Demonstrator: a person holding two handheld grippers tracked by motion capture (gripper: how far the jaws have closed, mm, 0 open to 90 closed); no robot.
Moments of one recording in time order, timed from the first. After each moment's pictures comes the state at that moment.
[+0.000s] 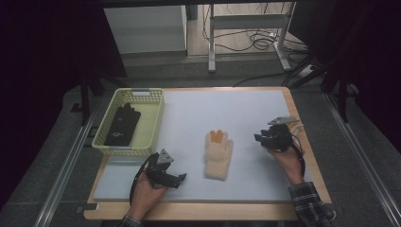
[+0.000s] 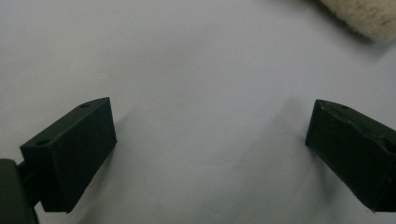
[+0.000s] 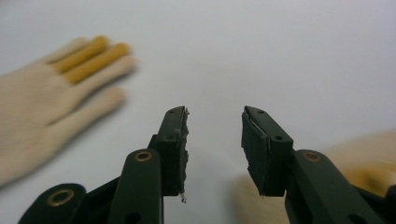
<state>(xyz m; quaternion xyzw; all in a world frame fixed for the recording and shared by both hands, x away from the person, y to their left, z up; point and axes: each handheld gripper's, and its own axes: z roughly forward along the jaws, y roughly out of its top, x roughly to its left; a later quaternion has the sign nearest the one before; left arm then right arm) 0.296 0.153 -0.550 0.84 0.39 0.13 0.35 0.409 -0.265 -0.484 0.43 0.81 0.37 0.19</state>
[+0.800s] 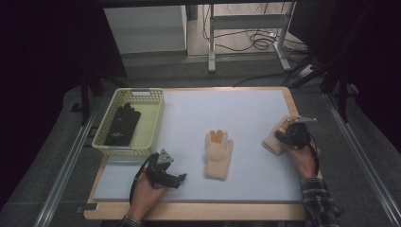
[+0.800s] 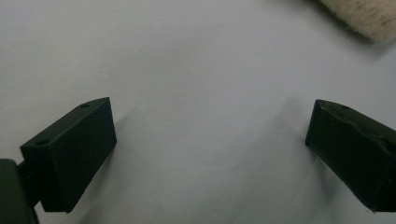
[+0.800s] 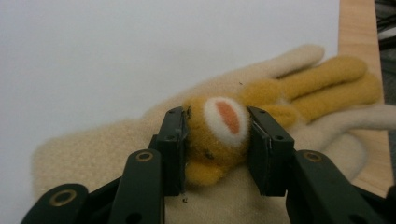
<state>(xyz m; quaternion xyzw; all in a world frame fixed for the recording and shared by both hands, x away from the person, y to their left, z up) 0.296 0.153 -0.550 0.84 0.39 0.13 0.35 0.435 -0.326 -0.513 0.49 0.77 0.31 0.25</state>
